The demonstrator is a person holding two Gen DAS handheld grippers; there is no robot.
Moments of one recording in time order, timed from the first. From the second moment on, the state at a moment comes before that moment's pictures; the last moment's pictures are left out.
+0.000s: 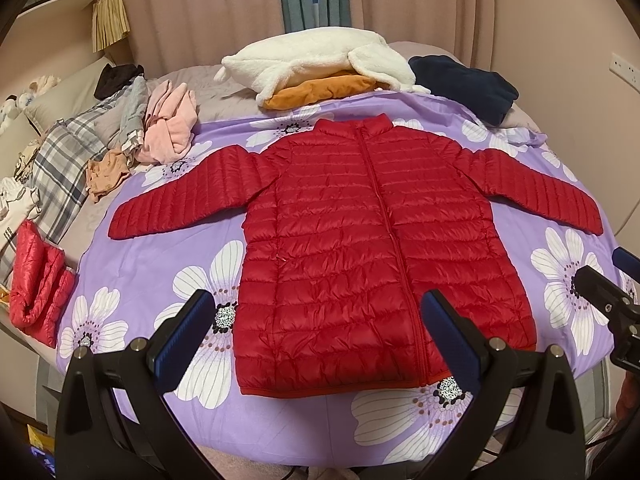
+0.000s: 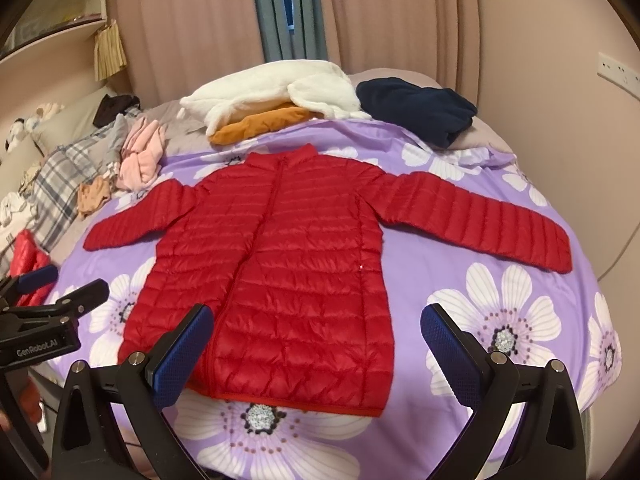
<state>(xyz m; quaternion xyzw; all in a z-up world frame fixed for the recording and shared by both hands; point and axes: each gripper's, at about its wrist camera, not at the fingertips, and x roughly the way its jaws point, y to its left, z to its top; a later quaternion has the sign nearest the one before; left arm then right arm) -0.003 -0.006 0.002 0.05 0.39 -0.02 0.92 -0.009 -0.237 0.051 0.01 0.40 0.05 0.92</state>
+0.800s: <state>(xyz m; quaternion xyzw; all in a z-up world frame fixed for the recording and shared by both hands) 0.017 0.001 -0.022 -0.02 0.42 -0.05 0.91 -0.003 -0.264 0.031 0.09 0.42 0.08 0.90</state>
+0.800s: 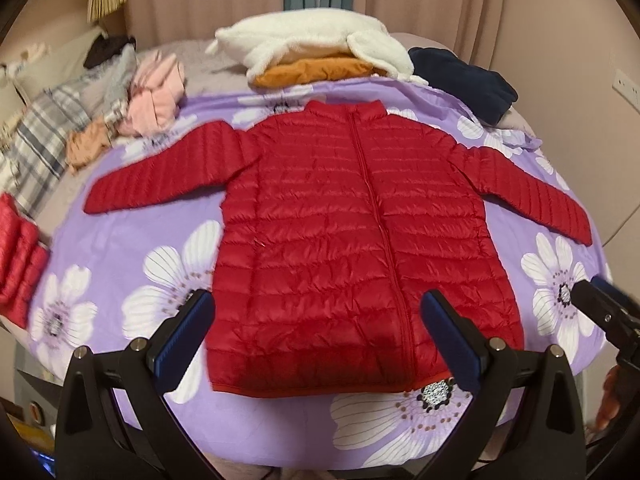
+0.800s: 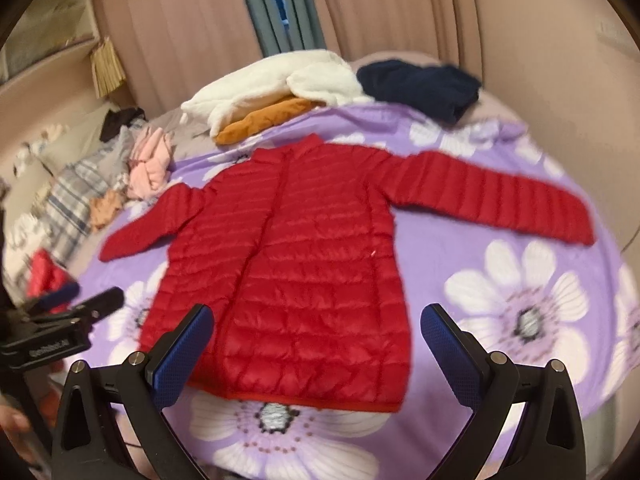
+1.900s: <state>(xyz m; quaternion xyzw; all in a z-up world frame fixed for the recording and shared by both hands) 0.105 -0.009 -0.084 -0.09 0.49 -0.10 0.86 0.097 -0.560 -0.094 0.50 0.26 -0.08 0.82</state>
